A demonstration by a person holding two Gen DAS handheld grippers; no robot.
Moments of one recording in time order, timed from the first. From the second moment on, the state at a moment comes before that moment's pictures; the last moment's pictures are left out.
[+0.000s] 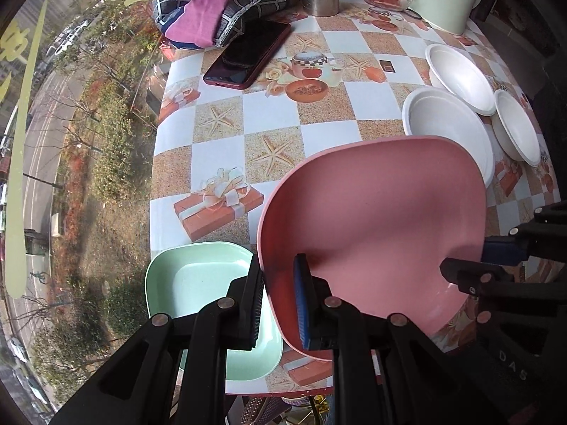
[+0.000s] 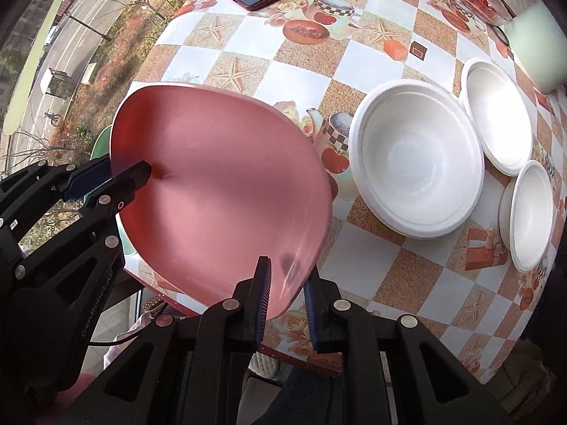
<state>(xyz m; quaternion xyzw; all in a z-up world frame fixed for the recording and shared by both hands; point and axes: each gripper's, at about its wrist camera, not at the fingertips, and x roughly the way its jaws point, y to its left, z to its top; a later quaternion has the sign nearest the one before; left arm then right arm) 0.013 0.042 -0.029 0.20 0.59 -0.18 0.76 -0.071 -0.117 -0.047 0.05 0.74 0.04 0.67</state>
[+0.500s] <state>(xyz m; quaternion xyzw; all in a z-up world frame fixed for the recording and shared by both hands) 0.028 0.142 -0.038 0.19 0.62 -0.12 0.75 -0.059 -0.047 -0.048 0.01 0.74 0.14 0.65</state>
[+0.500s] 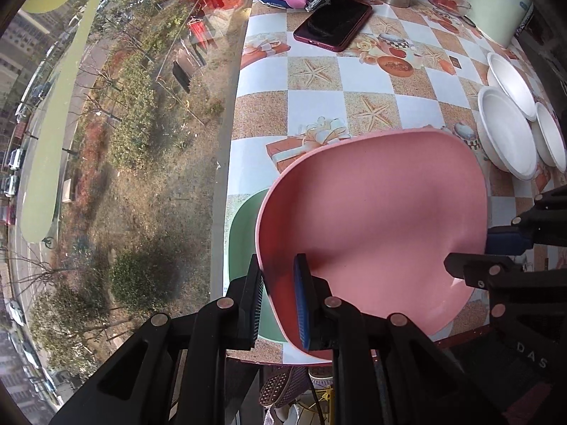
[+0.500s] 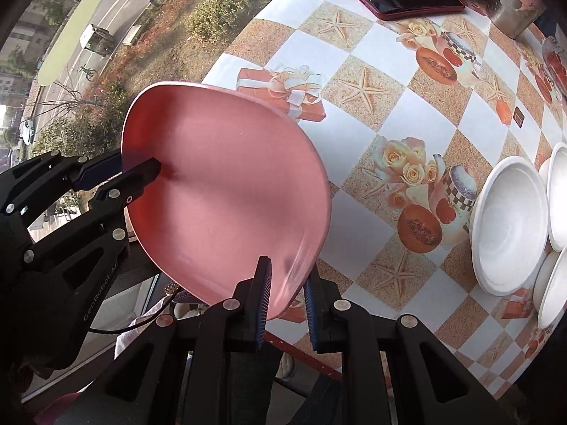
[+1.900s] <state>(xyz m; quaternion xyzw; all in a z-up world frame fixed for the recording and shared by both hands) 0.000 -0.018 -0.044 0.29 0.59 -0.28 0.69 -0.171 -0.284 -0.075 0.28 0.75 -0.06 0.60</state>
